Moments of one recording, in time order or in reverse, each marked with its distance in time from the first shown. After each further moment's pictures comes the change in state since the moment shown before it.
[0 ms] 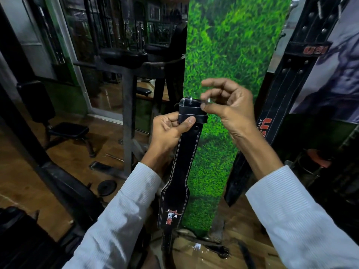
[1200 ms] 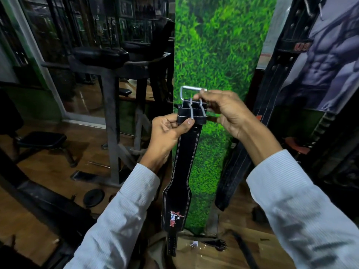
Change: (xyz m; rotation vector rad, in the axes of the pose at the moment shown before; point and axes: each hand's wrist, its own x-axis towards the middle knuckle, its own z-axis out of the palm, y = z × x) left_hand 0.026 -0.018 -0.018 -0.048 -0.117 0.004; right_hand 0.023 0.002 0.011 -0.036 0.037 0.556
